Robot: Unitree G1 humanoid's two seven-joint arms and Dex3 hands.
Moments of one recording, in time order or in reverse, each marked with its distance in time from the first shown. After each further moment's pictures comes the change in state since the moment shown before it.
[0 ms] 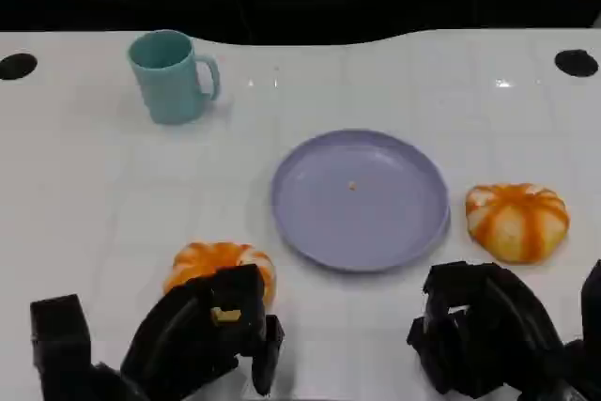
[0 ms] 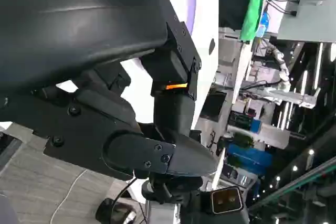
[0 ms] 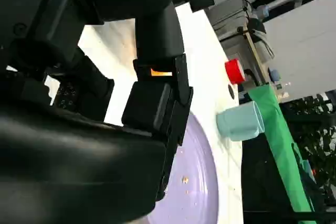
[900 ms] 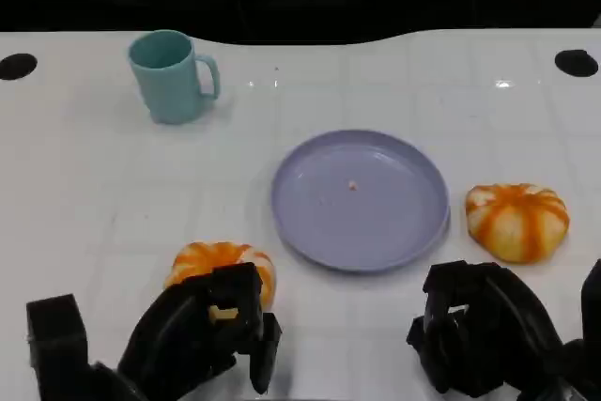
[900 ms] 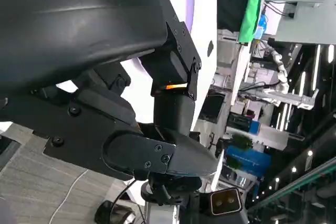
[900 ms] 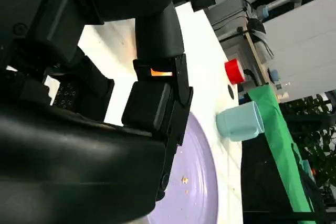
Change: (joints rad) left arm -0.001 -0.001 0.010 0.000 -0.001 -0.007 -0.003; right arm -0.002 0.000 0.000 0.001 0.002 0.000 0.001
